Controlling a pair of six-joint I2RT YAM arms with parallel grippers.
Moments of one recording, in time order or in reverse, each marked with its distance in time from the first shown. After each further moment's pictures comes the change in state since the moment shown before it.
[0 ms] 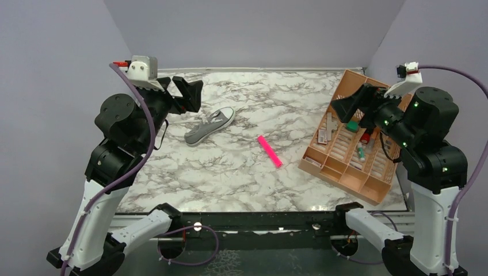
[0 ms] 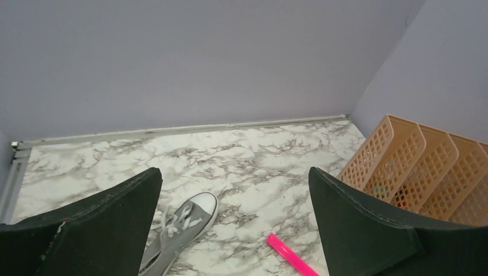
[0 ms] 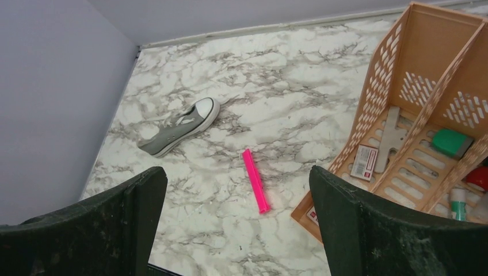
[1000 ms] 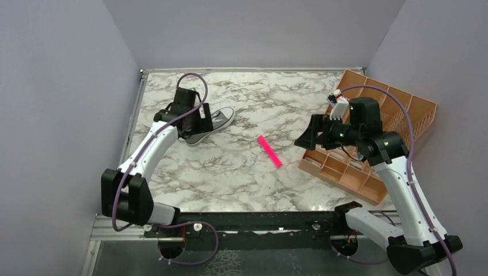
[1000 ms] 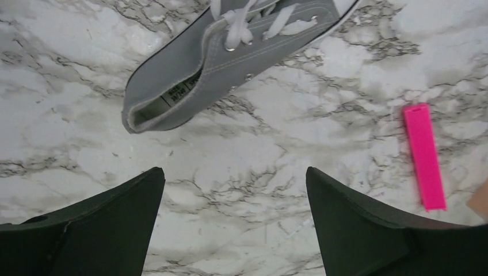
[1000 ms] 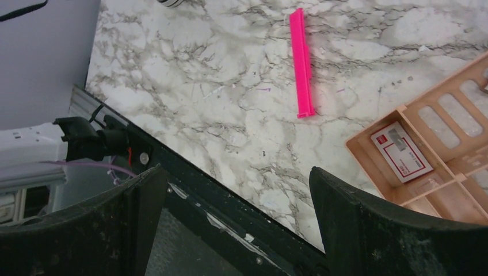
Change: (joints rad) left arm 0.280 0.423 -0.416 -0.139 0.197 -0.266; right arm 0.093 0.008 -0.520 0.066 -0.294 -0.032
